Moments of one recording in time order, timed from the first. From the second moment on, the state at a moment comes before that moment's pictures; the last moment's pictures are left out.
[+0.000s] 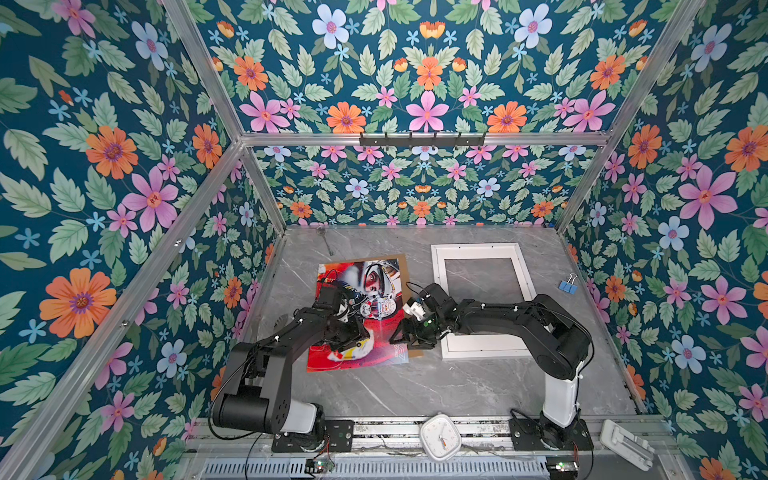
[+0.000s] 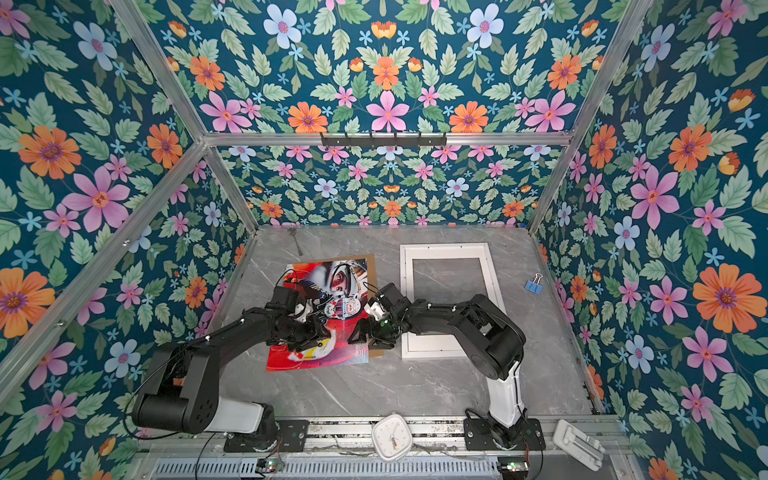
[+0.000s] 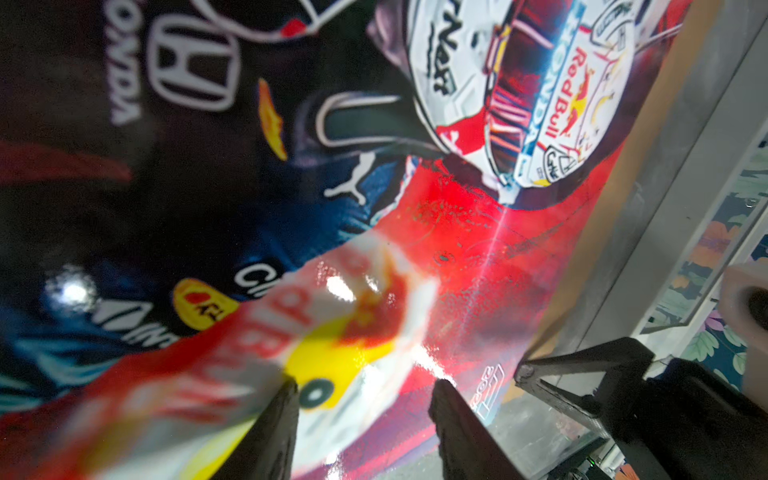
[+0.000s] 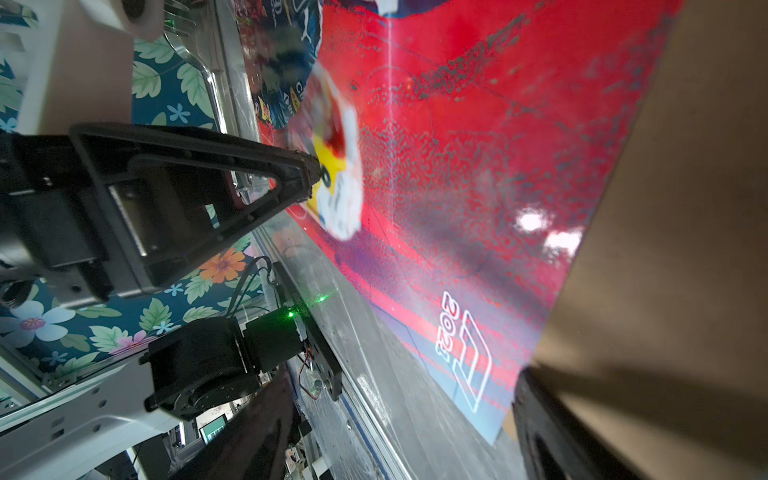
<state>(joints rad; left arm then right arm) -0.19 1.45 0.66 -0.51 0.41 -0.54 0.77 1.93 1.09 -0.10 -0.72 0.82</state>
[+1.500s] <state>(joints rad) -0.25 1.51 0.76 -0.60 0.36 -0.53 0.87 1.82 0.74 0.37 -0.66 1.21</state>
